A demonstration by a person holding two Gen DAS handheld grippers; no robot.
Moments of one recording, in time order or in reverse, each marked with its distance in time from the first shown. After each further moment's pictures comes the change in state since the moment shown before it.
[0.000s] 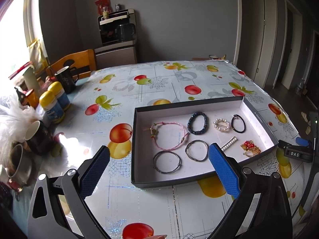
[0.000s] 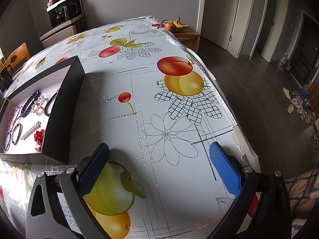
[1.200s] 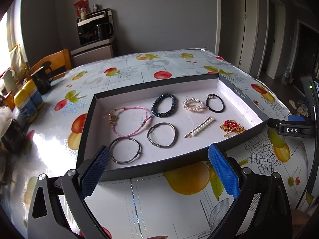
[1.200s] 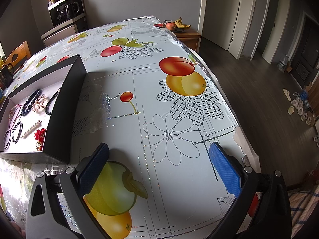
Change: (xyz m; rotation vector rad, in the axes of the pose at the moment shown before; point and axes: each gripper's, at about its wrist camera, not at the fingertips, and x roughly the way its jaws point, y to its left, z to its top) left arm 0.031 -0.049 -0.037 0.063 -0.009 -0.112; right arm 0.001 0.000 0.001 -0.010 0.000 0.003
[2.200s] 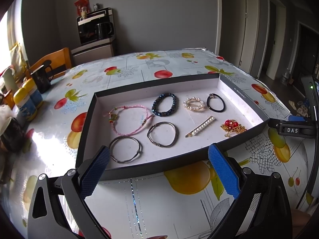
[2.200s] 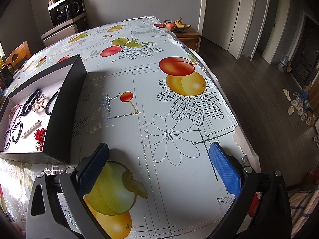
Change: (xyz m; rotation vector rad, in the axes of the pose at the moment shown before) left arm 0.002 0.000 -0.002 -0.004 0.003 -0.002; right arm 0.000 0.000 0.000 0.000 0.000 0.000
